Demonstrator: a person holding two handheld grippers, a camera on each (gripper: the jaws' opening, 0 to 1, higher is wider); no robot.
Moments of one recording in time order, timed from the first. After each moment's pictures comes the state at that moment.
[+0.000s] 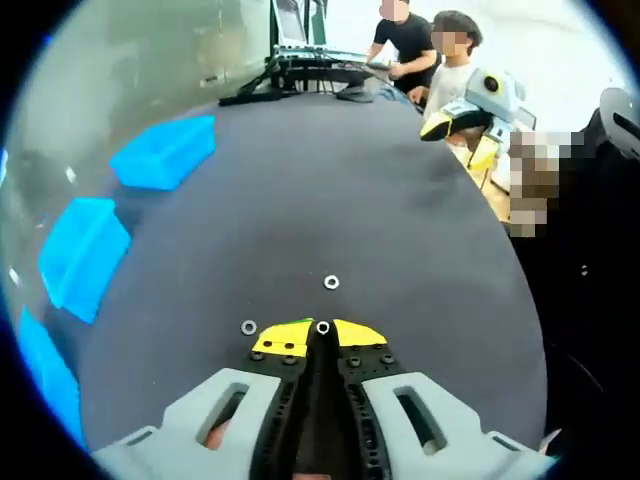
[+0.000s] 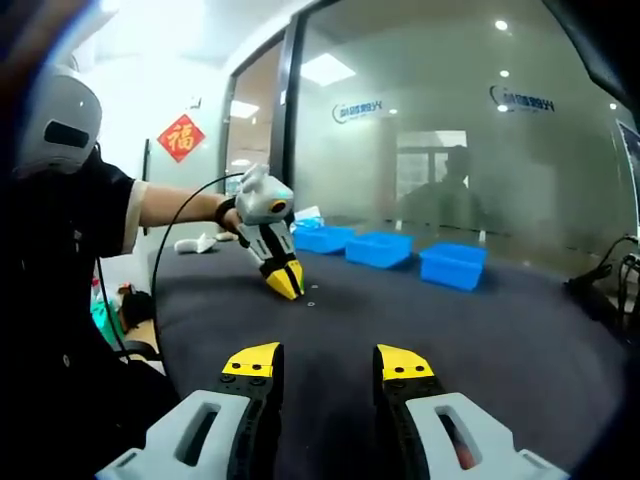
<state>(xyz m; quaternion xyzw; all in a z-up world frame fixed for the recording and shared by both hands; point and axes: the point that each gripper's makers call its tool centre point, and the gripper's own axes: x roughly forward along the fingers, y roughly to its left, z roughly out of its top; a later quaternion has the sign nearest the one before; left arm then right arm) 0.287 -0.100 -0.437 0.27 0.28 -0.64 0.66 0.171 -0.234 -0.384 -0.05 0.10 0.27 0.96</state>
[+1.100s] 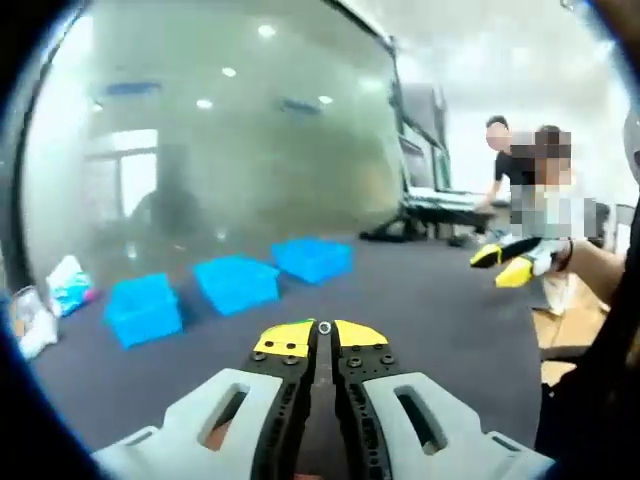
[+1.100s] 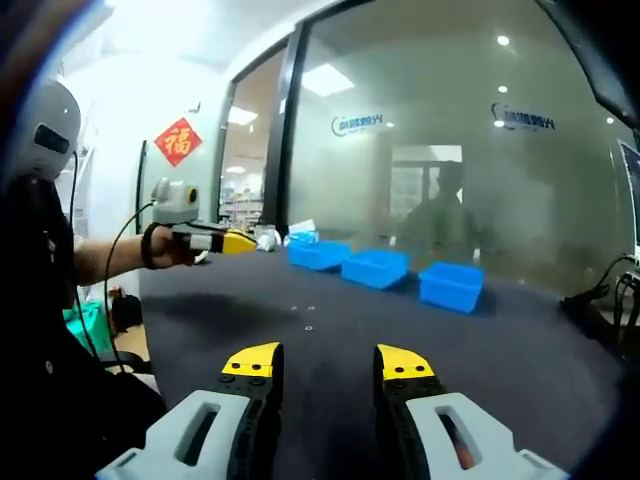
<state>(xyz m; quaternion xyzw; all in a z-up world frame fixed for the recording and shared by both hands) 0.291 0.006 -0.328 0.05 0.02 -0.39 0.92 0.184 -0.218 -0.363 -0.06 0.06 0.26 0.96</state>
